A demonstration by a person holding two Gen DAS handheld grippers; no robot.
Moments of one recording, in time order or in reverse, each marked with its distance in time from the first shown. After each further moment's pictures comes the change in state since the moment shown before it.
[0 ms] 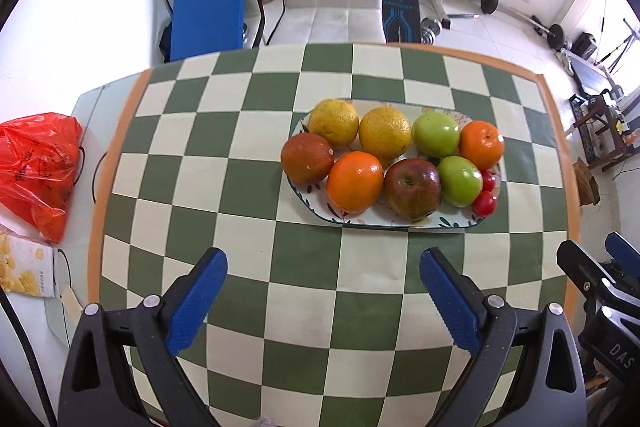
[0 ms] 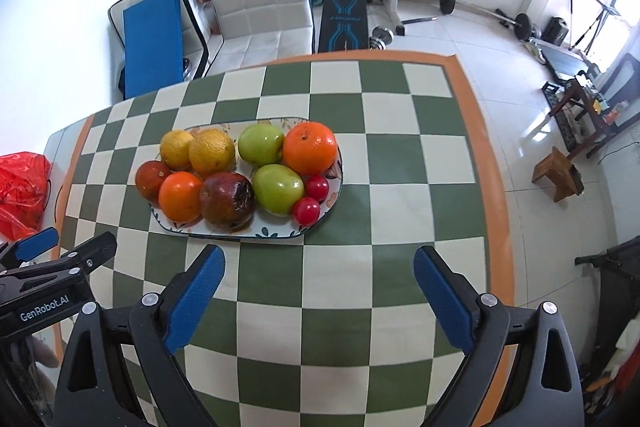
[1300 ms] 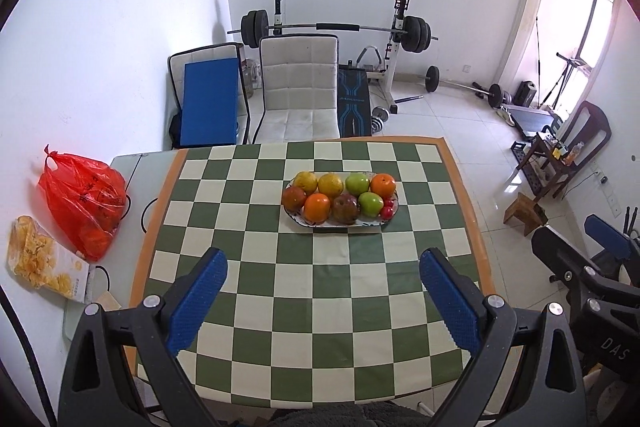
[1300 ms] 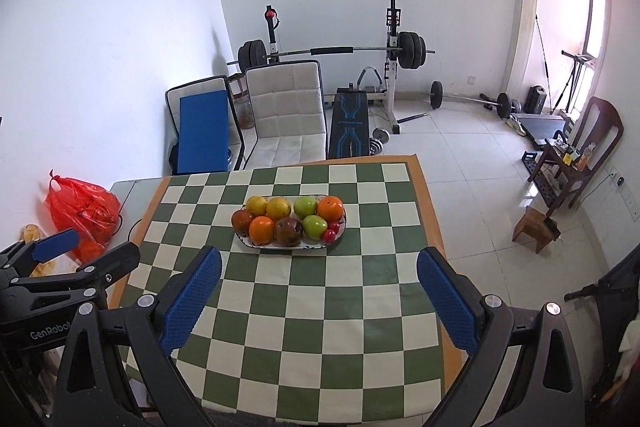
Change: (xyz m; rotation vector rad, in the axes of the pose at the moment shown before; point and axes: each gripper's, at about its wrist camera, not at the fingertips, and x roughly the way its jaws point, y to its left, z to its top) left arm -0.257 0.011 -0.129 0.053 -0.356 -0.109; right arm -0.321 0.021 -0.133 -0.015 -0.375 0.030
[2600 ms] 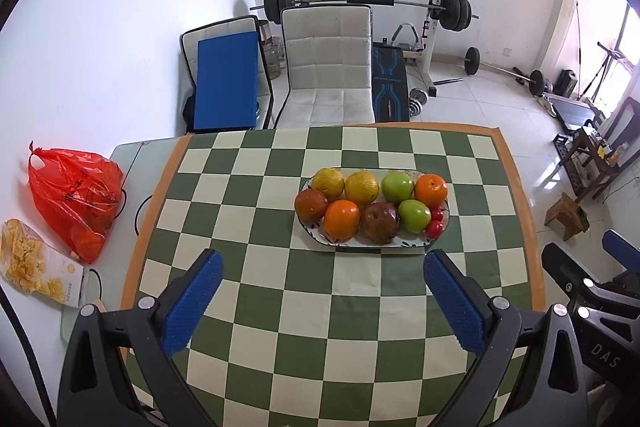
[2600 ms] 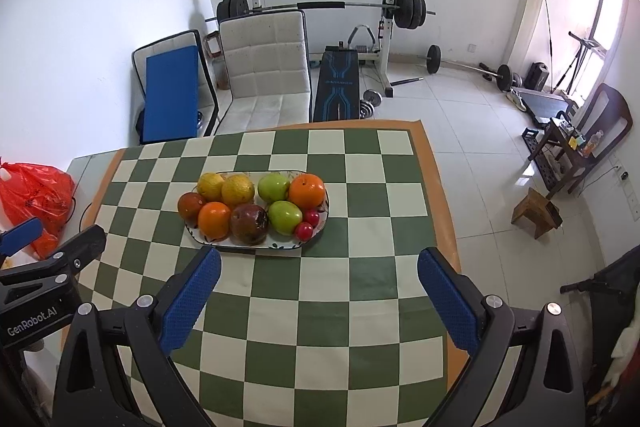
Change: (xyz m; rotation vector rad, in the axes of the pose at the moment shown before) left arm 0.148 -0.006 0.031 -0.027 0.080 0.133; right arm 0.204 -0.028 0.020 -0.019 0.158 -0.052
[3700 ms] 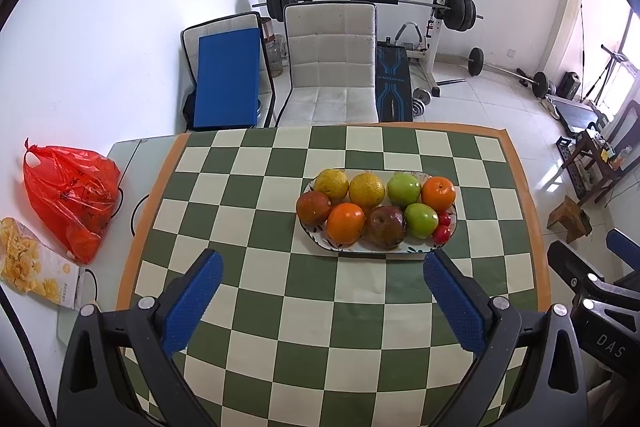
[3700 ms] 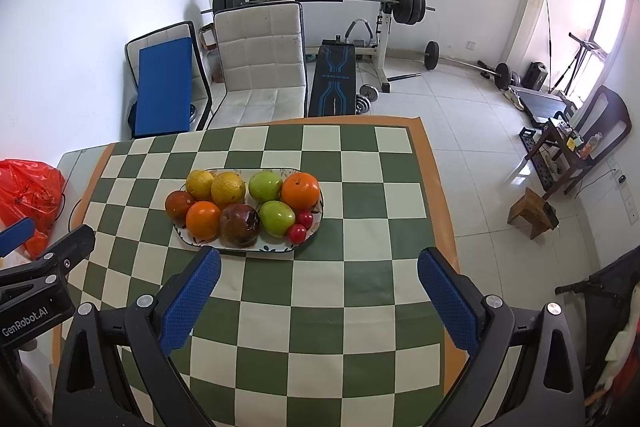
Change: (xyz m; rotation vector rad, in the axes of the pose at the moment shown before) left arm 0.021 0.003 0.001 -0.014 0.001 0.006; right arm 0.024 -0.003 0.004 -0.014 0.015 -0.014
